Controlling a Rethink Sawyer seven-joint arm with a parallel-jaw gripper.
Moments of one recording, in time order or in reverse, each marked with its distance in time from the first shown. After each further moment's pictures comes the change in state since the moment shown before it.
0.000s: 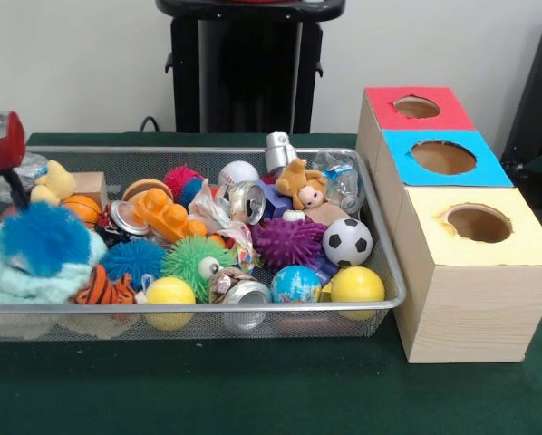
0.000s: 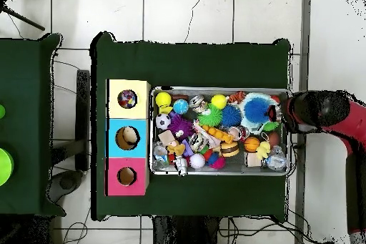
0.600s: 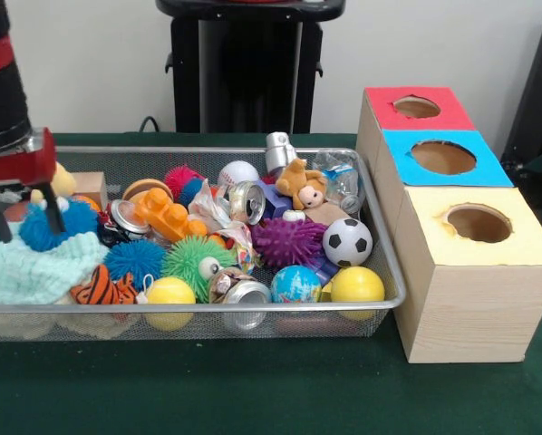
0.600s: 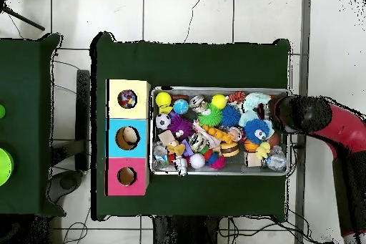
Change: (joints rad) arm 0.004 -0.027 0.023 0.122 -0.010 -0.203 0.000
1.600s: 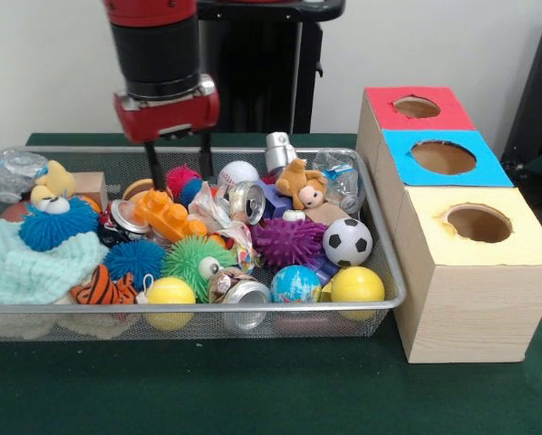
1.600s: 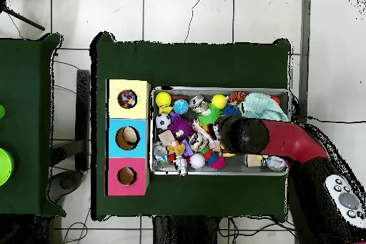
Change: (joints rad) arm 0.171 -0.197 -0.060 0.367 0.047 -0.201 0.010
